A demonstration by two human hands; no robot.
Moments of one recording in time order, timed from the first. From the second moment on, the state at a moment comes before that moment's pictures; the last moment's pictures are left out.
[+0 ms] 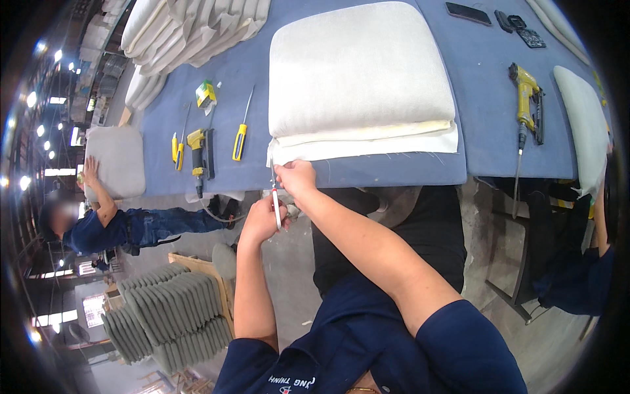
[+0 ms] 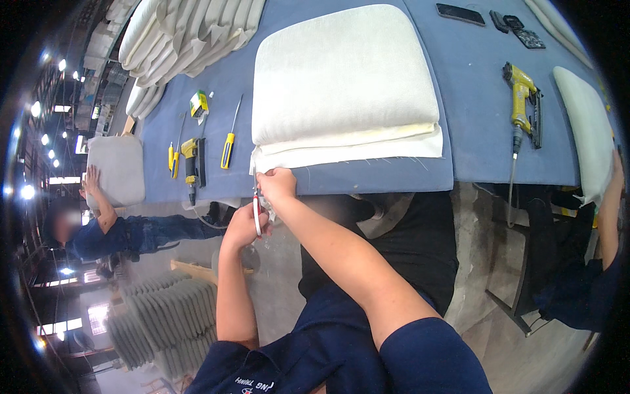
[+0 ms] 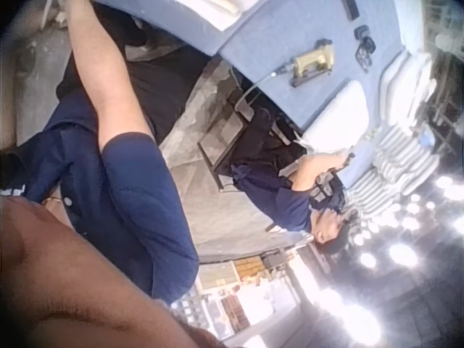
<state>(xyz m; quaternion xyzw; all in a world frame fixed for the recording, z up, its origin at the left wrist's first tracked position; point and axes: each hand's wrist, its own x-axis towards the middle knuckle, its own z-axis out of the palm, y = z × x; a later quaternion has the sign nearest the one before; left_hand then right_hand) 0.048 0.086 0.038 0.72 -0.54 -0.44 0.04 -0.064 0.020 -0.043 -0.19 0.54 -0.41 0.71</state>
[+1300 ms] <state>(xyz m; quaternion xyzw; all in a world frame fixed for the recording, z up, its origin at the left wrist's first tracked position) 0.055 0.058 0.039 0.73 -0.53 -0.44 0.01 -0.057 0.018 -0.062 -0.22 0.51 -0.45 0.70</state>
